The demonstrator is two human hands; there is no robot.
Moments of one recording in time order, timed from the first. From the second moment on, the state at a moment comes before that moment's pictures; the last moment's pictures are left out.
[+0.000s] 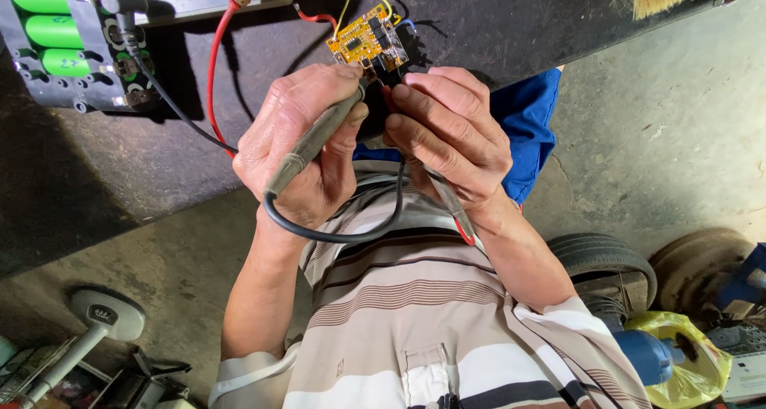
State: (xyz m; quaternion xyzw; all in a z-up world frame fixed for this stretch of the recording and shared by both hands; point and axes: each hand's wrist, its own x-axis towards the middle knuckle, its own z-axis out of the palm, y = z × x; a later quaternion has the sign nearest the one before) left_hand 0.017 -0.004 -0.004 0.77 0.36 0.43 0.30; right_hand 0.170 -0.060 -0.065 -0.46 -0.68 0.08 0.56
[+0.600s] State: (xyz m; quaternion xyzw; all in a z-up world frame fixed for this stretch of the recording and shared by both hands) left_hand 0.021 -0.003 -0.006 0.77 0.34 0.46 0.28; right_hand 0.168 -0.057 -0.059 -0.46 -0.68 0.08 0.57
